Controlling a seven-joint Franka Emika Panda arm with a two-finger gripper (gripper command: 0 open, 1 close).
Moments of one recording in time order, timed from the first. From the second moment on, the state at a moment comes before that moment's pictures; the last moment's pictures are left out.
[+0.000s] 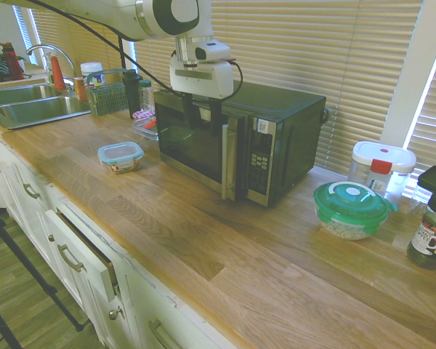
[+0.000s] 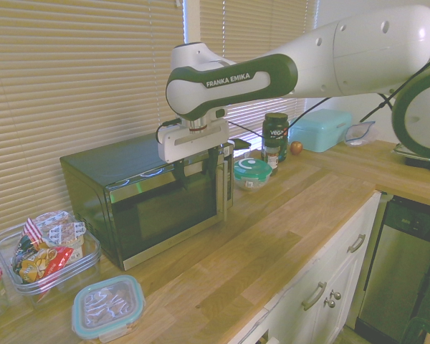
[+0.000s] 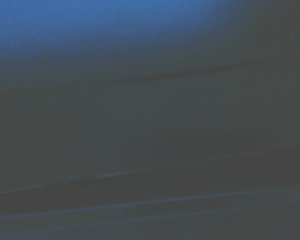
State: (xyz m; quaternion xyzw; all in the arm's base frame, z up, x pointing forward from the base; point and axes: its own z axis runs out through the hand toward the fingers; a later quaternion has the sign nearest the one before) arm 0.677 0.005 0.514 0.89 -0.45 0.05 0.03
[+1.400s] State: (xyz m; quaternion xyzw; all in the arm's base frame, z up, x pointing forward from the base) arm 0.678 -0.005 0.535 0.90 -0.43 0.03 0.01
